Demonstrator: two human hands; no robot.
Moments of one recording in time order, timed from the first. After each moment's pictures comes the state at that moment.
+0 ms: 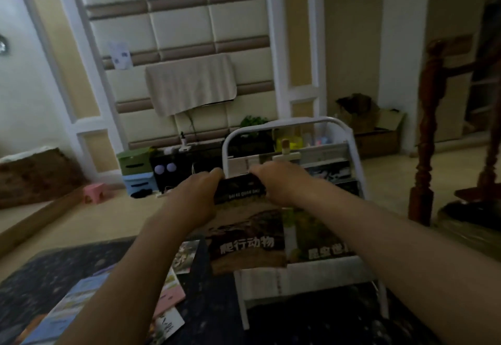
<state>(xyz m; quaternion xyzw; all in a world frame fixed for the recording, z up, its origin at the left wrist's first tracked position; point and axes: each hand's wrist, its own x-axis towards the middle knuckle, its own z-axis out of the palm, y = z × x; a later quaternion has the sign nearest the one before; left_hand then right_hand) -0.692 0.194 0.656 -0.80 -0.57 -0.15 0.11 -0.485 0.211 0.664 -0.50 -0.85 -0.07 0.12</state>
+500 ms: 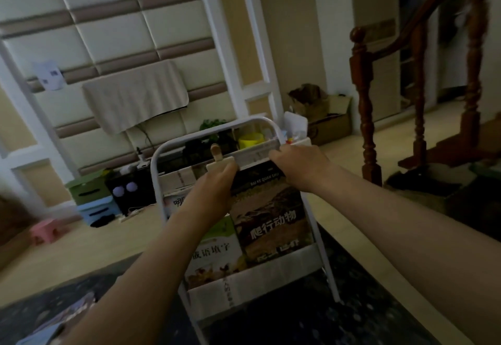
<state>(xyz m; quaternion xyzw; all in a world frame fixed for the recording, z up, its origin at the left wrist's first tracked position) -0.532 0.240 0.638 -0.89 -0.39 -0.20 0.13 -0.312 0.206 0.645 -0.61 -0.75 -0.23 0.12</state>
